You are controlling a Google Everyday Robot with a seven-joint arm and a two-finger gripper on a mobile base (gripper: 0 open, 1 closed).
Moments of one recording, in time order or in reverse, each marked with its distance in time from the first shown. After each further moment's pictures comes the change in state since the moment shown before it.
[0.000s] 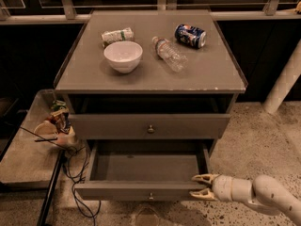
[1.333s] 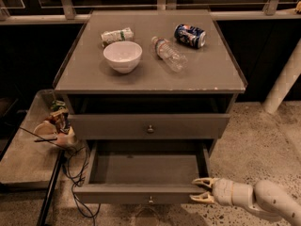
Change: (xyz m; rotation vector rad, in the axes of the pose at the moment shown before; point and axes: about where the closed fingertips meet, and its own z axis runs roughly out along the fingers) arm -0.013 0.011 0.001 0.013 -0.023 -0.023
